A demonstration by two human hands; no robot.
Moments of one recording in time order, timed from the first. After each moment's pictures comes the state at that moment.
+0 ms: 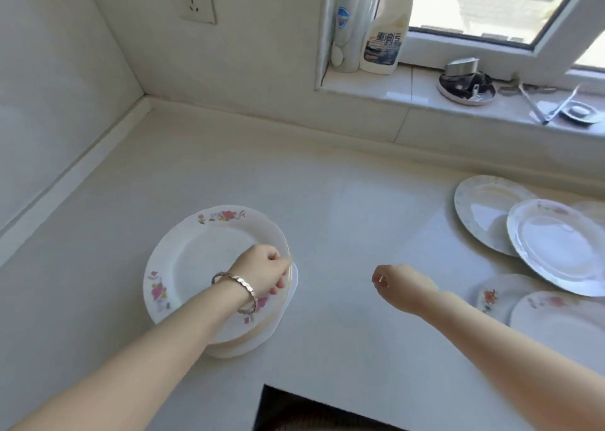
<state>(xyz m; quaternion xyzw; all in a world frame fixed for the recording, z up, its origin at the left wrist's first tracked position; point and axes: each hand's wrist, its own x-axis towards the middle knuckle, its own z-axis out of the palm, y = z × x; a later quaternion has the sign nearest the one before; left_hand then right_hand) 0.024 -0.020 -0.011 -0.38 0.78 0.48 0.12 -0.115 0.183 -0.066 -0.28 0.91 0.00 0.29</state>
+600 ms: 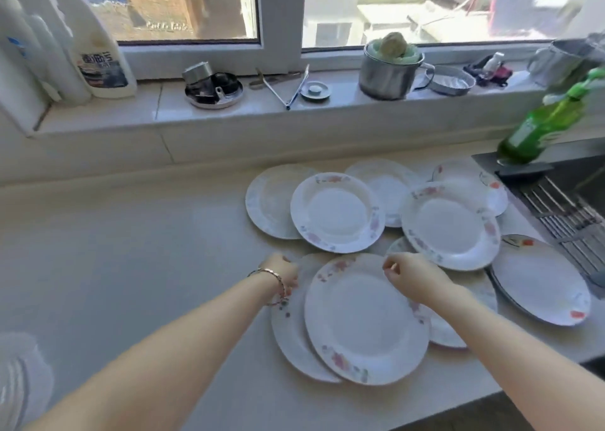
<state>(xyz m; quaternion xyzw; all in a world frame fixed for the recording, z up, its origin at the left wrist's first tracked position) -0.226 0.303 -0.085 -0.30 0.72 0.55 0.29 -0.231 0.532 -0.038 0.00 0.97 -0.11 0.23</state>
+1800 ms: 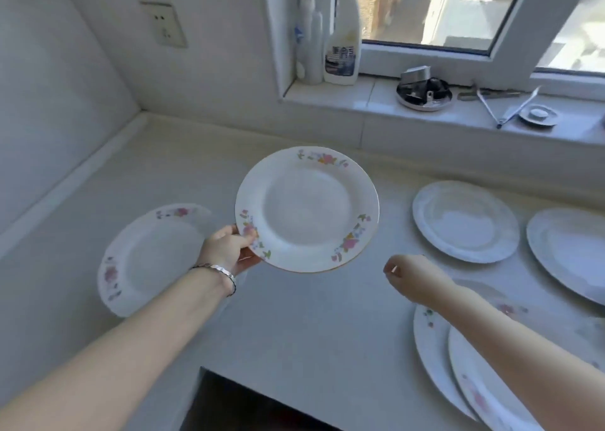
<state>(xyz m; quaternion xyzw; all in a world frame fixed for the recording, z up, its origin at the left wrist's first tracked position) -0.027 0.069 0.003 -0.48 0.47 0.72 -0.17 -0.193 0.300 -0.045 -0.29 0.92 -0.07 0.27</state>
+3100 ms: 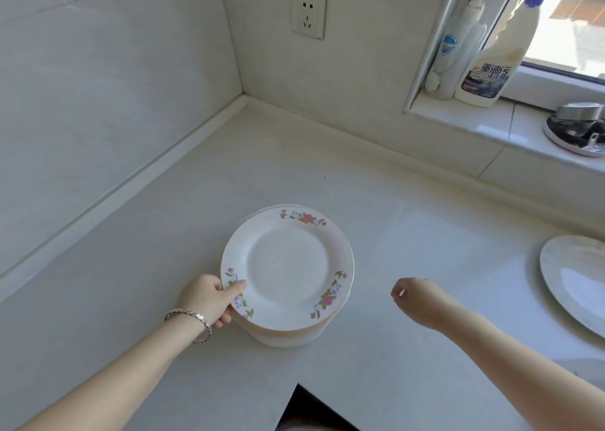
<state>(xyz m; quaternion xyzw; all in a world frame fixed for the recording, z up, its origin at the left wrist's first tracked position) 0.156 -0.083 -0.043 -0.61 0.66 0.43 -0.02 -0.113 0.119 -0.069 -0.35 0.88 -0.01 0.32</state>
